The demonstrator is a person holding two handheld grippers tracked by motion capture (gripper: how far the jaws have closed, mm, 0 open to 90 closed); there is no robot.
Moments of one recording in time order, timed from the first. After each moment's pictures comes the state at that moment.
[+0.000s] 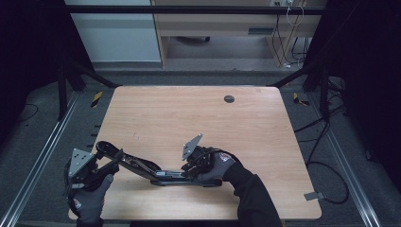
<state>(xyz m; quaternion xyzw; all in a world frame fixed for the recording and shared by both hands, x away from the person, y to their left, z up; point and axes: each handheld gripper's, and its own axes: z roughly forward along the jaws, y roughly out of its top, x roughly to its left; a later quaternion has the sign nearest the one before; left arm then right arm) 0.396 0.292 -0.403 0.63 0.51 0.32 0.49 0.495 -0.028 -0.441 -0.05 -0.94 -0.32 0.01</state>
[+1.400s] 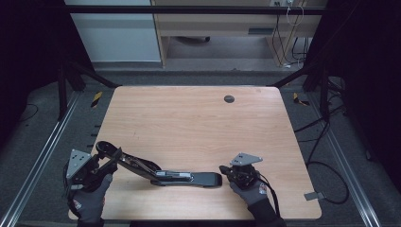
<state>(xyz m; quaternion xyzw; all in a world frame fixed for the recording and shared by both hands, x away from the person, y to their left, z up) 0.393 0.291 -0.401 0.61 0.51 0.32 0.51 0.438 -0.147 -0.479 -0.37 -0.82 -0.42 -0.15</state>
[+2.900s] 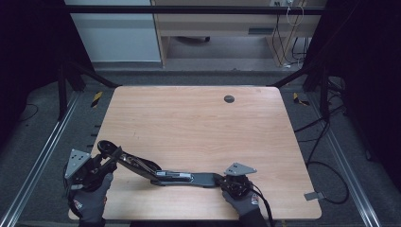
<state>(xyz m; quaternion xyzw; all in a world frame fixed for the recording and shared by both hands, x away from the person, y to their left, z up) 0.392 0.288 -0.398 0.61 0.52 0.31 0.52 0.417 -0.127 -0.501 -0.39 -0.80 -0.44 -0.14</state>
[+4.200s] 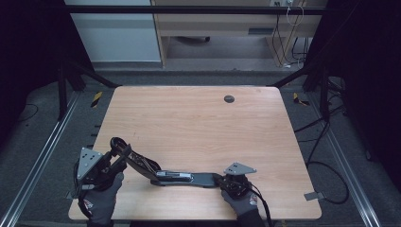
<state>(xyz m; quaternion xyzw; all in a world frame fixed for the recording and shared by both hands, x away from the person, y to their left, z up) 0.387 0.253 -0.381 0.61 0.49 0.33 0.52 0.418 -0.125 -0.503 -0.40 -0.79 -0.45 -0.13</state>
